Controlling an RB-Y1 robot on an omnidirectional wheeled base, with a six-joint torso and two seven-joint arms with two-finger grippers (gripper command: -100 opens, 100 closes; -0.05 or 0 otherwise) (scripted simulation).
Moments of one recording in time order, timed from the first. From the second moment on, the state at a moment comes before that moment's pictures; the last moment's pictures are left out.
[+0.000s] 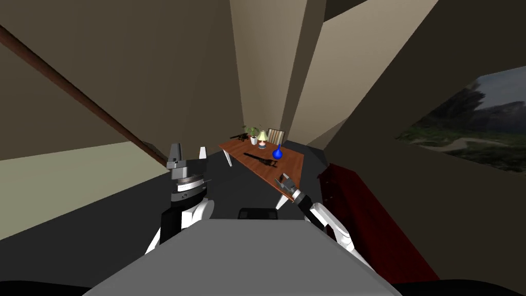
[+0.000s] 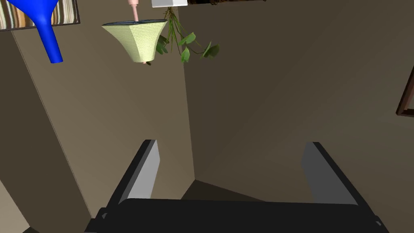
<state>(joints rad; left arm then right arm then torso) 0.54 0.01 0.01 -2.38 0.12 -0.58 0.03 0.43 -0.61 0.27 -1.93 0.64 -0.32 0.48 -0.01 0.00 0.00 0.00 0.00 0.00</state>
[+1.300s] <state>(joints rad) 0.54 0.01 0.01 -2.38 0.12 -0.58 0.03 0.50 -0.90 0.36 -1.75 1.00 -0.21 0.63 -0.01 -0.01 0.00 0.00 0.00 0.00</state>
